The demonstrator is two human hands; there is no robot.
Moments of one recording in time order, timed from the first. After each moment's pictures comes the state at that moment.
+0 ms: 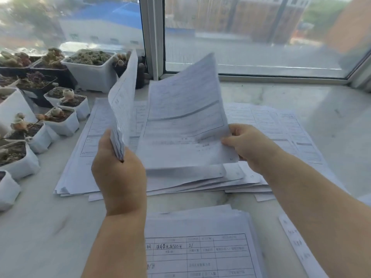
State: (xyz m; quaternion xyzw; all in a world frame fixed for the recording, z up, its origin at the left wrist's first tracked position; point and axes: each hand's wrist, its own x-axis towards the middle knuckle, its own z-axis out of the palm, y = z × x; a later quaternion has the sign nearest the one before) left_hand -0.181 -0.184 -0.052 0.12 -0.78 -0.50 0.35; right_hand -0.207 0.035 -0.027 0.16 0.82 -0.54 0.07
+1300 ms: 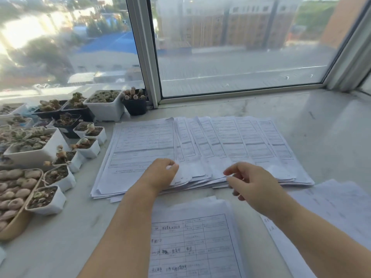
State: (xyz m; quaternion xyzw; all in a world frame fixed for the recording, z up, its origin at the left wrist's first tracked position) left_hand -0.195 -0.165 -0.039 -0.09 -0.92 -0.36 -0.14; right_hand -0.072 0.041 0.006 0.12 0.87 -0.48 0.03
